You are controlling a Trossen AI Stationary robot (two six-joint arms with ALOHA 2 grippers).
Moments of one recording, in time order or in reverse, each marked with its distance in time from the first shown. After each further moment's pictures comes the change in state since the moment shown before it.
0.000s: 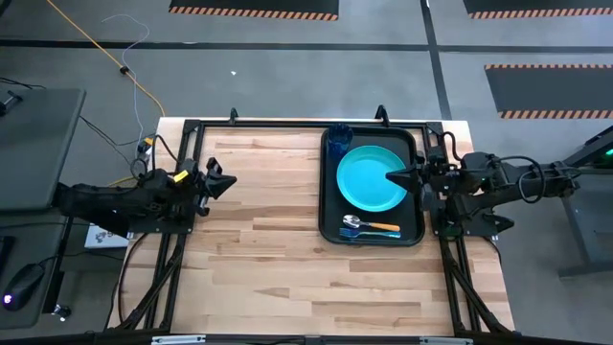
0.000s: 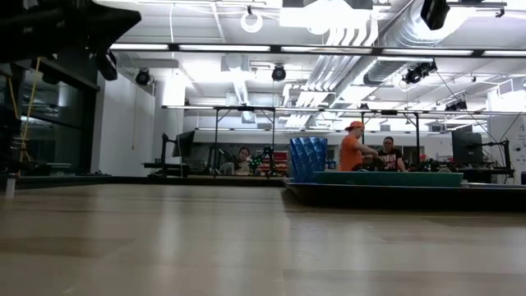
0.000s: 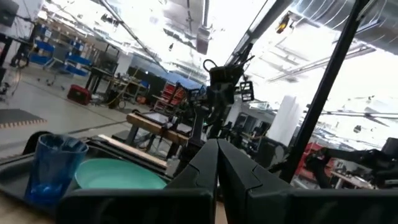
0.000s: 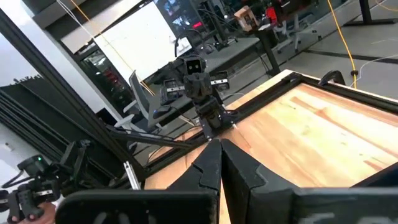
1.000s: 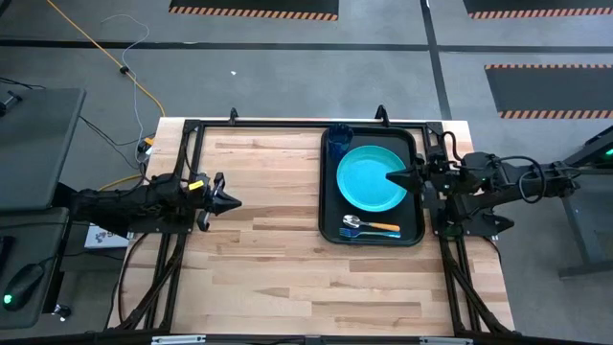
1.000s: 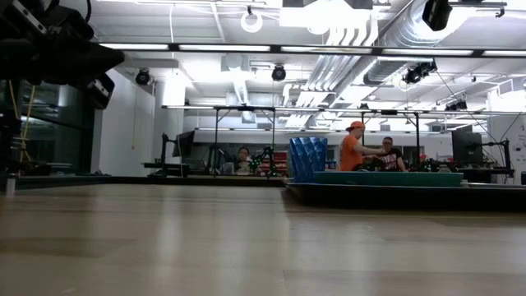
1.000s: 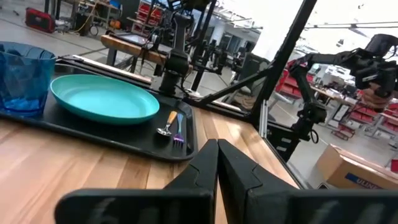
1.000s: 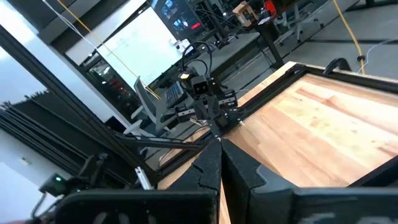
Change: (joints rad) left arm 0.000 -0.169 -0.028 -0.446 0.219 0.055; right arm 0.001 -0.002 0.000 0.000 -0.003 0.099
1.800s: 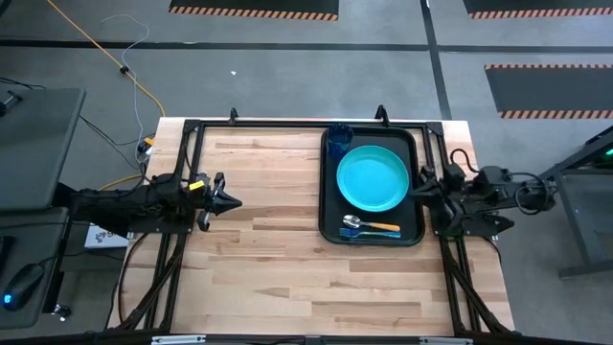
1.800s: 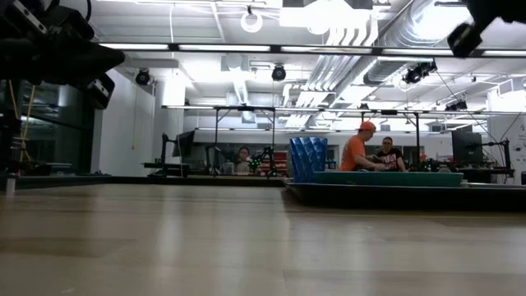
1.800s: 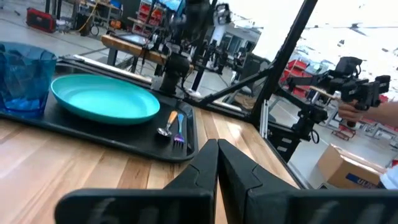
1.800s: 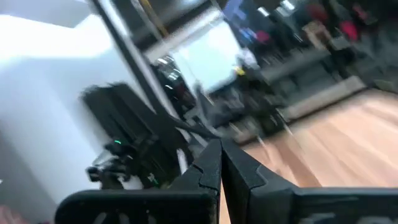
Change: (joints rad) left arm 0.000 0.005 0.000 0.004 -0.003 0.000; right arm -0.002 -0.527 -0.395 0.096 -0.230 -0.150
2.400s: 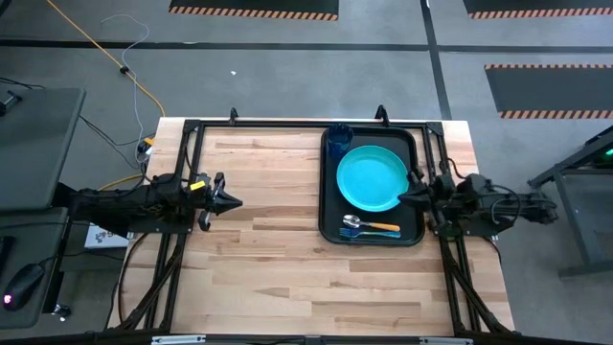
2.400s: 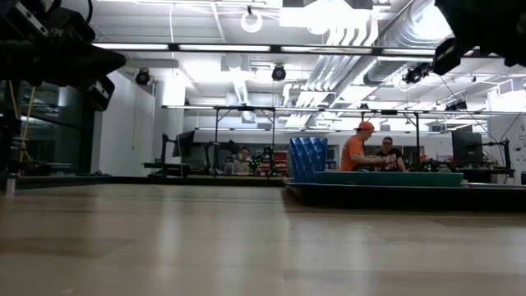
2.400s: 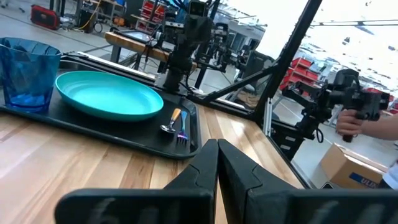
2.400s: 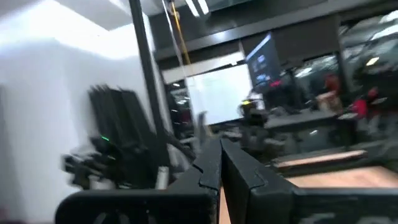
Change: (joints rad) left arm 0.000 0.010 0.000 -0.005 -0.010 0.000; right arm -0.162 -0.023 -0.297 0.464 -0.186 -0.239
